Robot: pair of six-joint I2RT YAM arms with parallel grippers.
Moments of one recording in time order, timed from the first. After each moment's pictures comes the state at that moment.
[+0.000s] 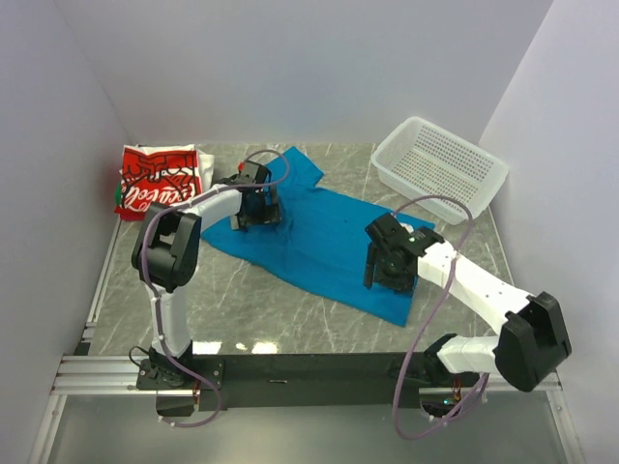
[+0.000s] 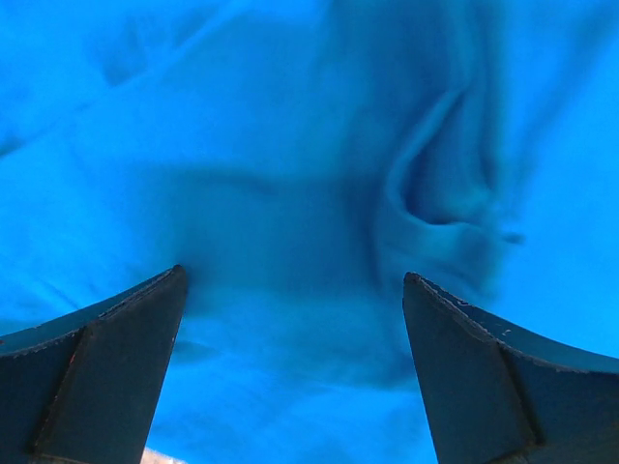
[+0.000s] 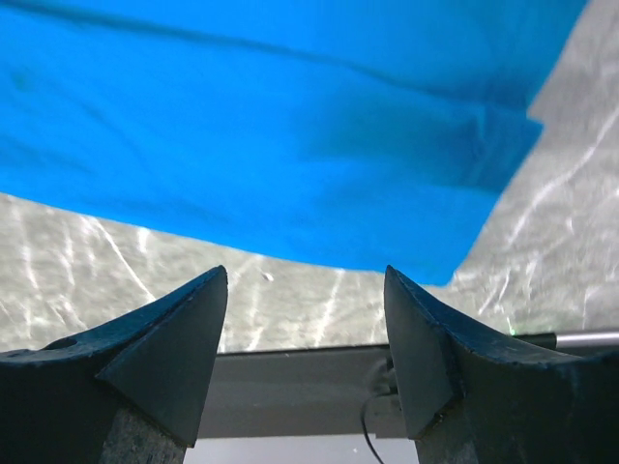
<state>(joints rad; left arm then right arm) -0.39 1.98 1.42 -0.51 -0.12 -0.52 0.58 1.25 0.89 -0.97 0.15 0.75</state>
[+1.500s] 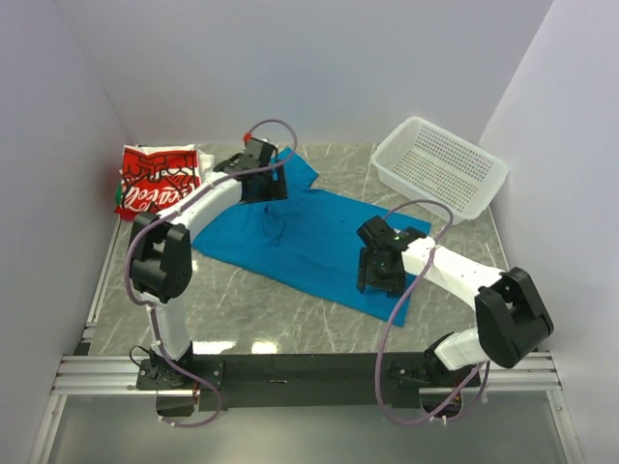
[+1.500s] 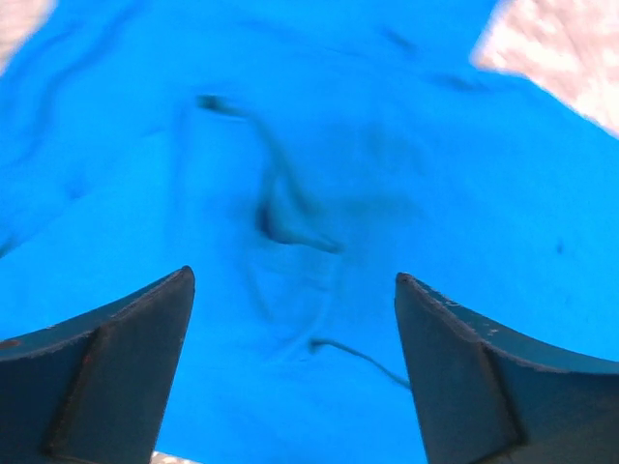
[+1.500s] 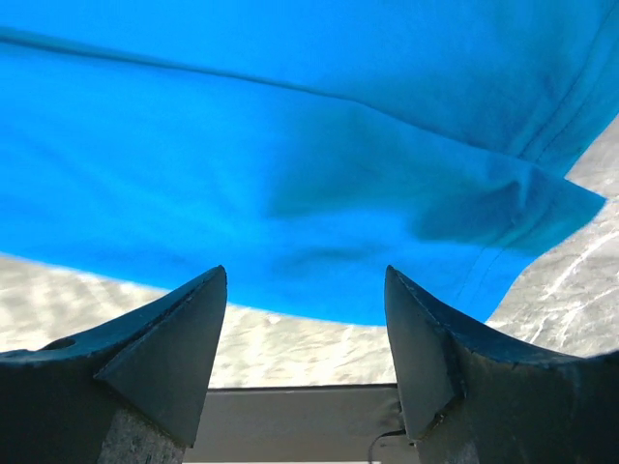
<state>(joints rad) -0.41 1.89 1.57 -0.56 -0.16 -0.50 0.57 1.42 0.85 -0.81 0.11 0.72</state>
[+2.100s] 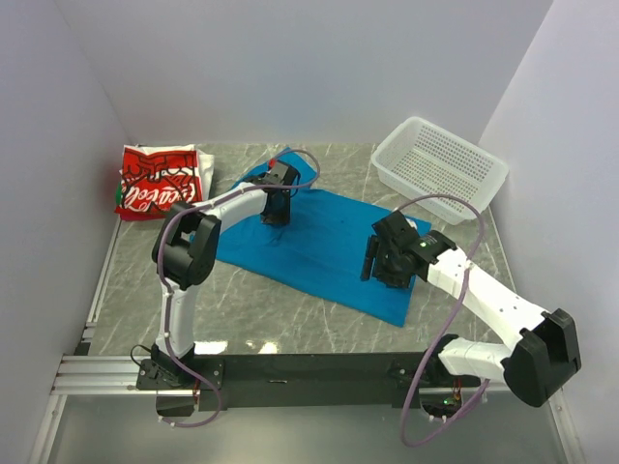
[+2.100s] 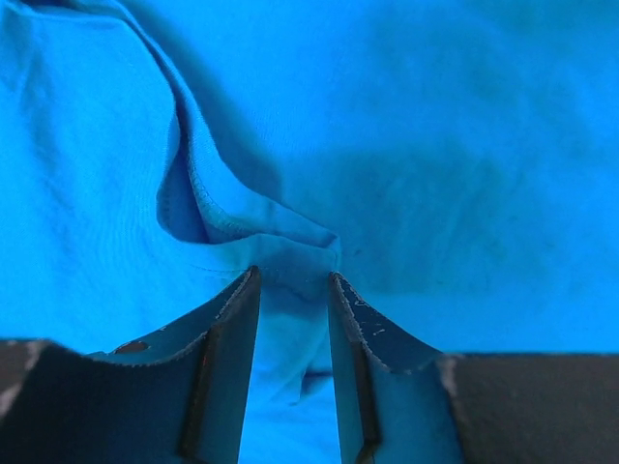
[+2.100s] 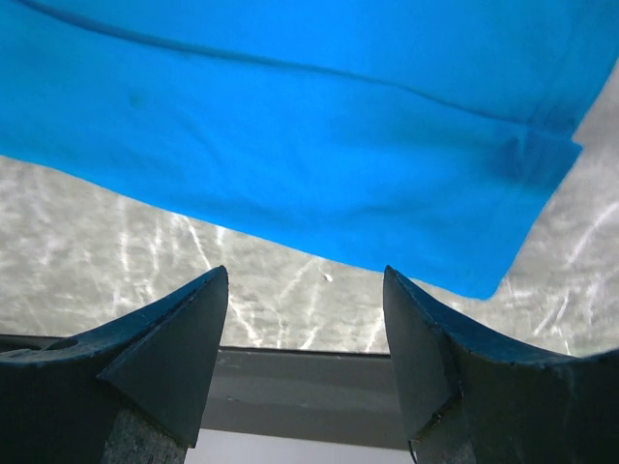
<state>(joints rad) -0.52 2.08 1.57 -0.57 -0.22 -0.45 0.57 1.18 0.91 -0.89 0.09 0.78</state>
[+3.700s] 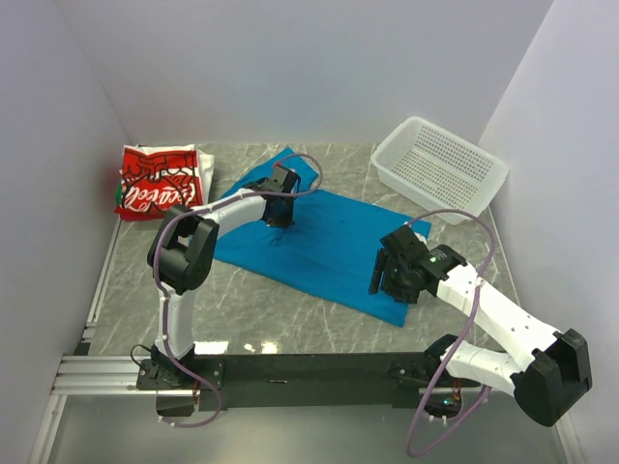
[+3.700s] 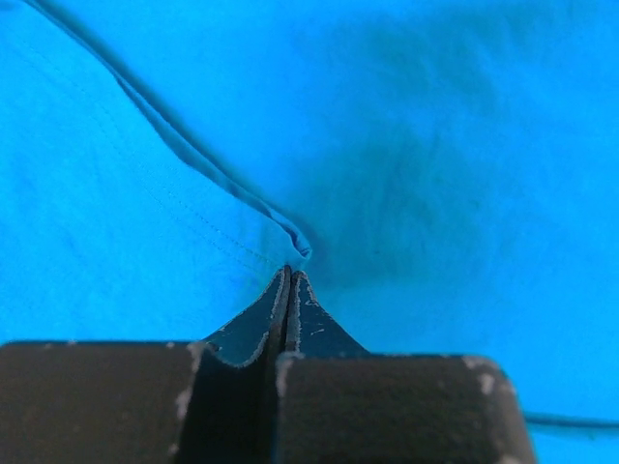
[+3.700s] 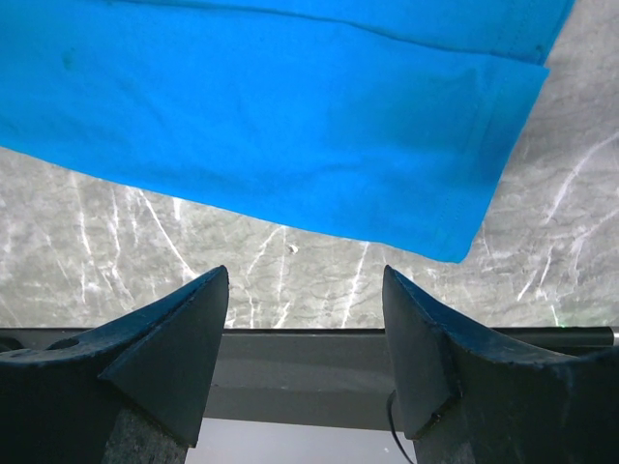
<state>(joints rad) -0.54 2.04 1.48 -0.45 -0.13 -0.43 0.57 1.06 0.80 -0.93 0.08 0.83</state>
